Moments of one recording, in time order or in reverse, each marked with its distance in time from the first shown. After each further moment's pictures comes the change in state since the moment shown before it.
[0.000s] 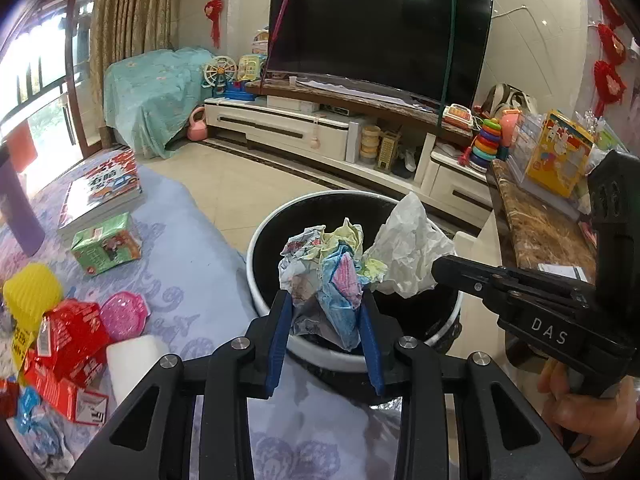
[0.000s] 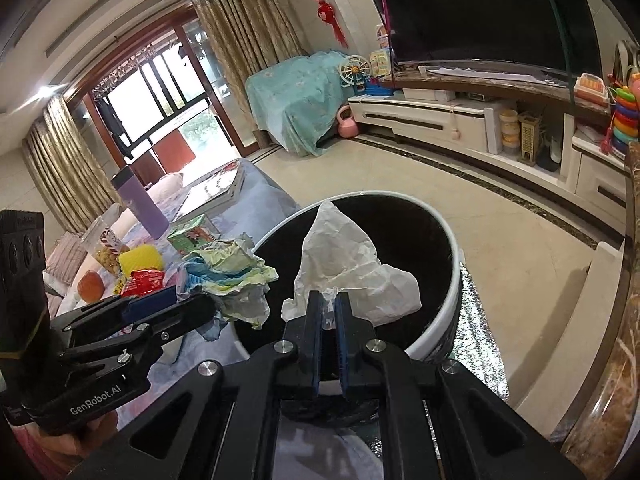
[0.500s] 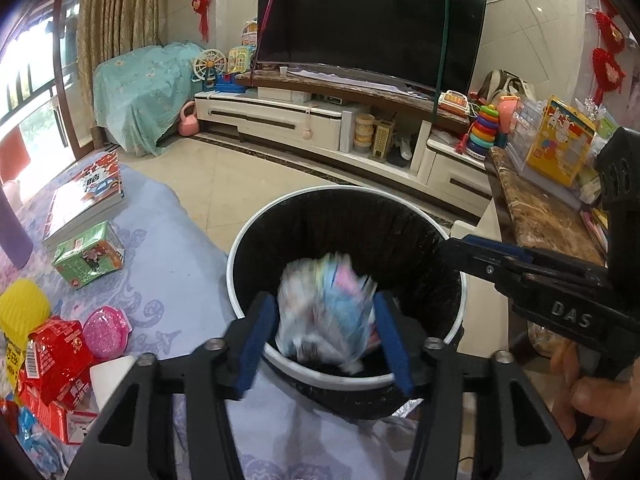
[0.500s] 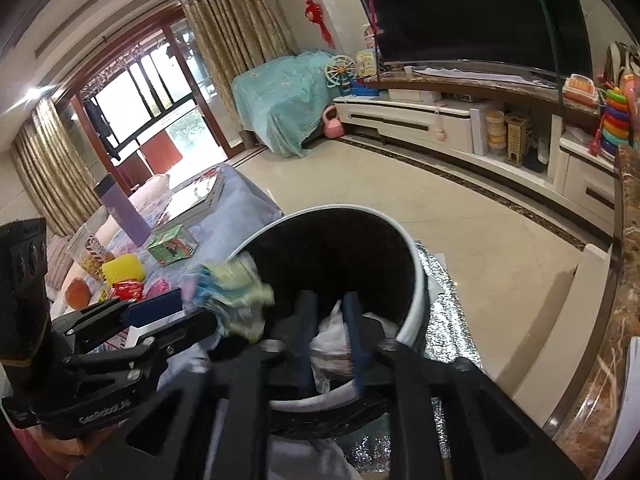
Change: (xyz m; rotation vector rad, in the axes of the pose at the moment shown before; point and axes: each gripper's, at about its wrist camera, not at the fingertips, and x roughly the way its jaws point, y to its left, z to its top) left arm 0.023 -0.012 0.011 0.024 0.038 -0.001; right arm 0.000 -0.021 0.015 0.015 0.002 -0.047
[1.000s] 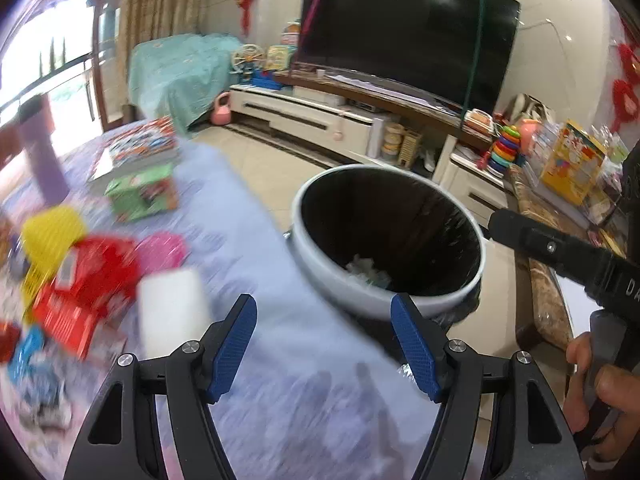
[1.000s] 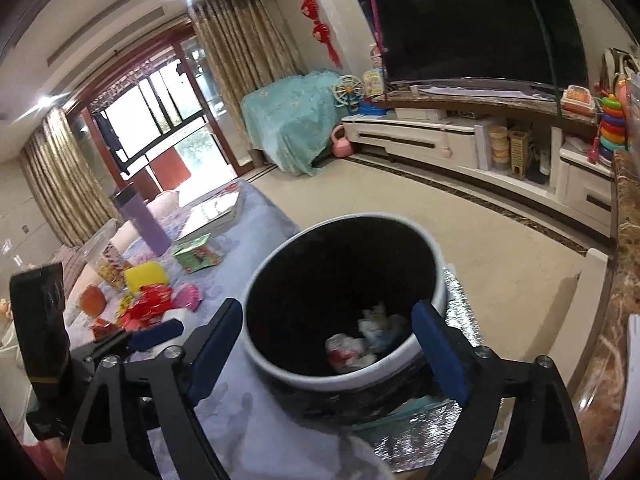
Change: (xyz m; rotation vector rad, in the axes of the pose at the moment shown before) left arm -0.056 0.032 -0.070 -0.126 -0.035 0.056; right arm -0.027 0.035 -0.018 -0.004 -0.072 0.033
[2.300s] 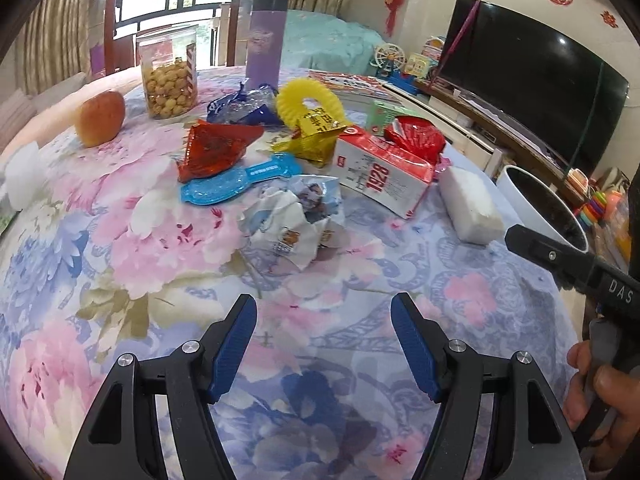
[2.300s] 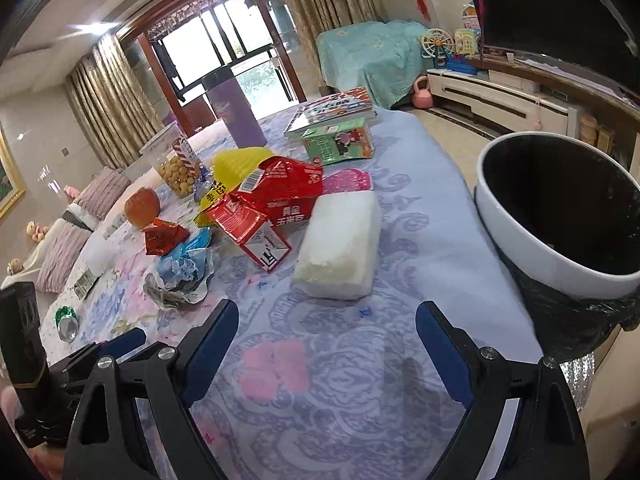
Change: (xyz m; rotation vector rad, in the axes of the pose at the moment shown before) left arm -0.176 0.068 -0.141 -0.333 0.003 0.266; right arm 0.063 0.163 -0.084 -0.171 0.191 0.150
